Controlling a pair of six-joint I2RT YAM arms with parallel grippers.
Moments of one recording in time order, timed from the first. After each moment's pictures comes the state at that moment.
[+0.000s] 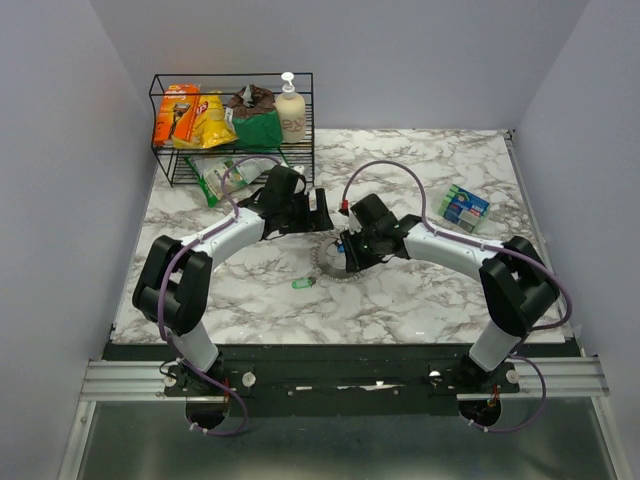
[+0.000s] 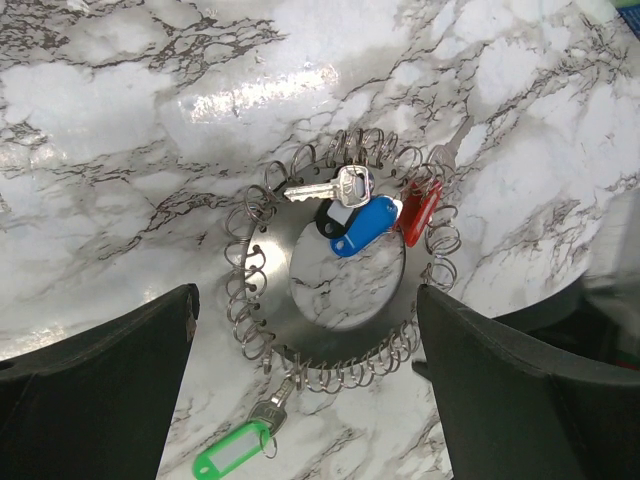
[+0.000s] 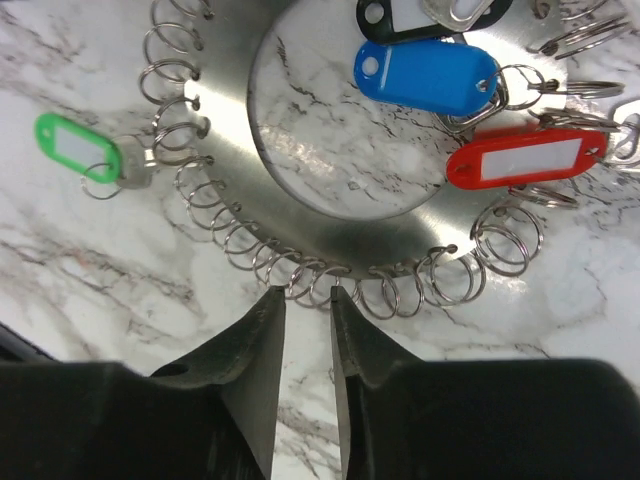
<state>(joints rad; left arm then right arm) -0.47 1.69 1.13 -0.23 0.24 -0.50 0.70 1.72 1.09 -0.42 -0.15 0.25</state>
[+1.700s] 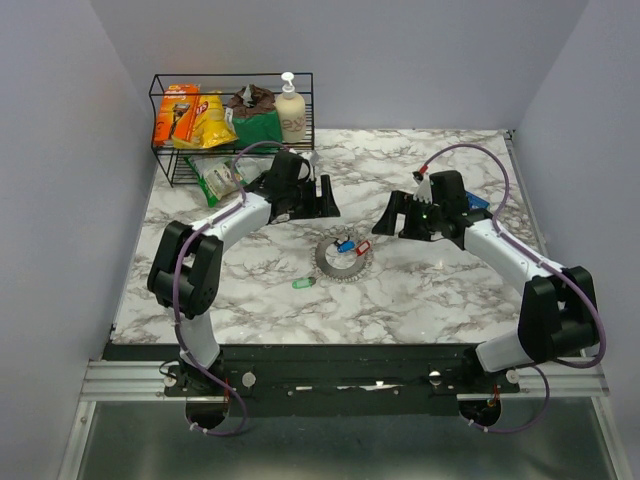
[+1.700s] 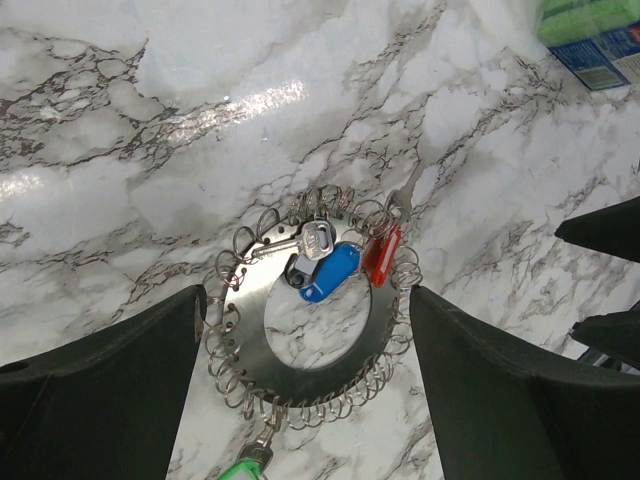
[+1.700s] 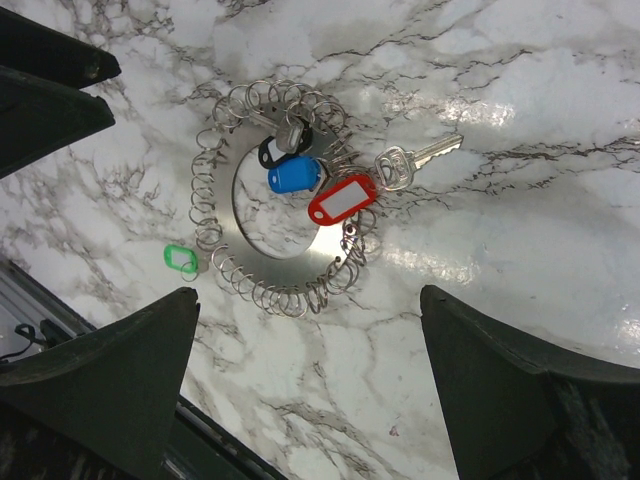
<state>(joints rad) -0.45 1.80 1.29 -0.23 0.34 -0.48 0.28 1.46 0.96 -0.29 -0.41 0.42</state>
